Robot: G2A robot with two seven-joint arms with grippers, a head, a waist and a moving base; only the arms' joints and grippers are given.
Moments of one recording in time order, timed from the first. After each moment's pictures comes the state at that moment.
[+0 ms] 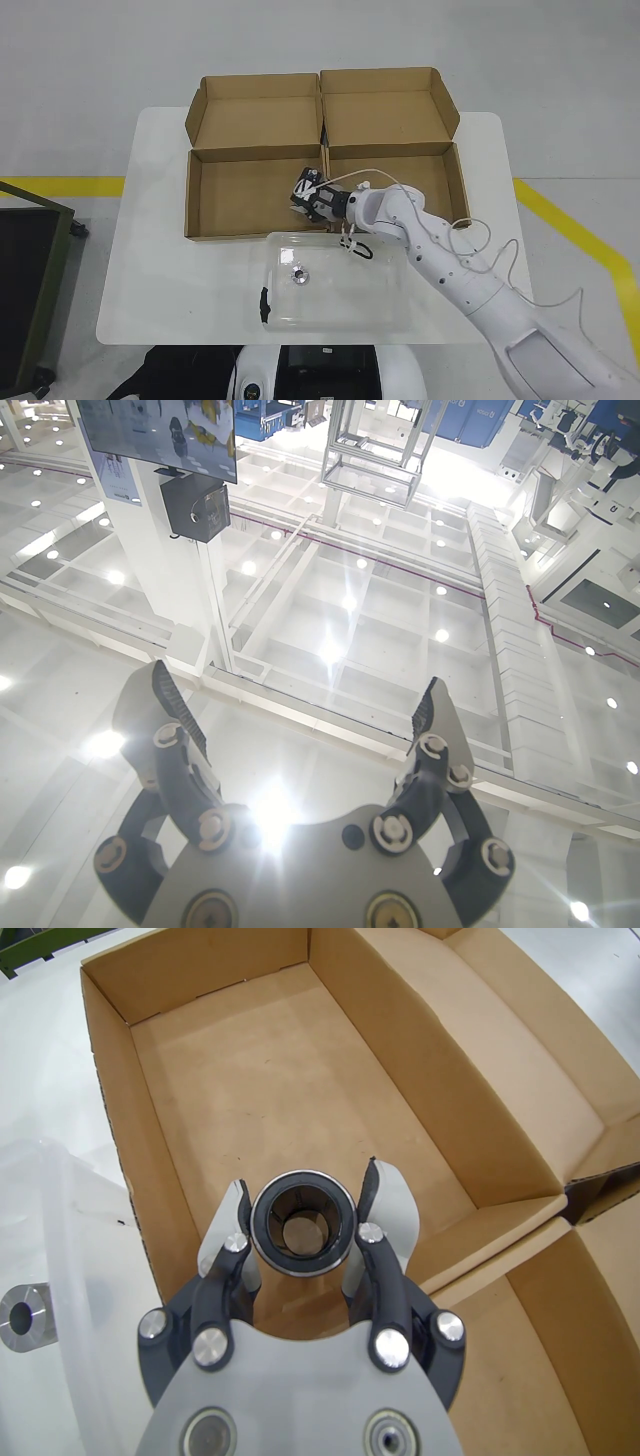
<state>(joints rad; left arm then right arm) -0.17 -0.33 -0.48 -1.21 3.07 0.34 0.06 -0.67 -1.32 0.67 -1.23 -1.14 -0.50 0.34</state>
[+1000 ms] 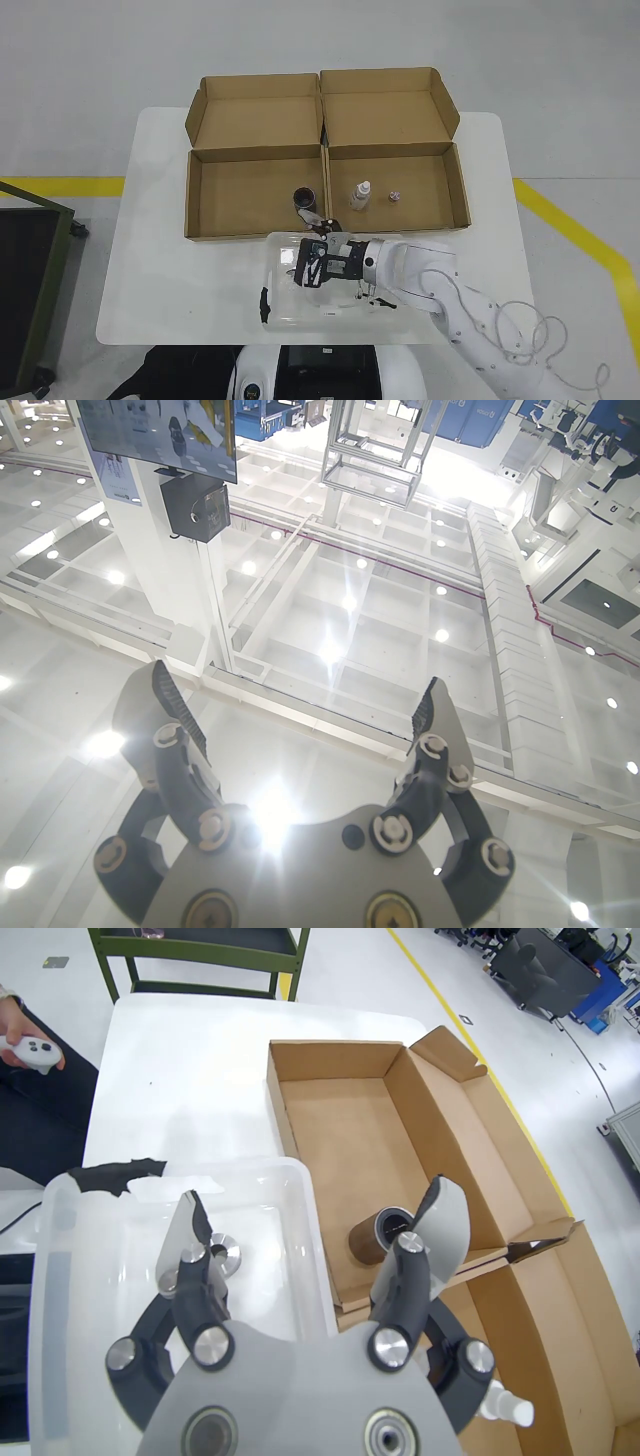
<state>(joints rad) -0.17 -0.33 -0.48 -1.21 3.07 0.34 0.06 -1.10 -1.20 0.91 -1.89 -1.43 -0.70 0.41</state>
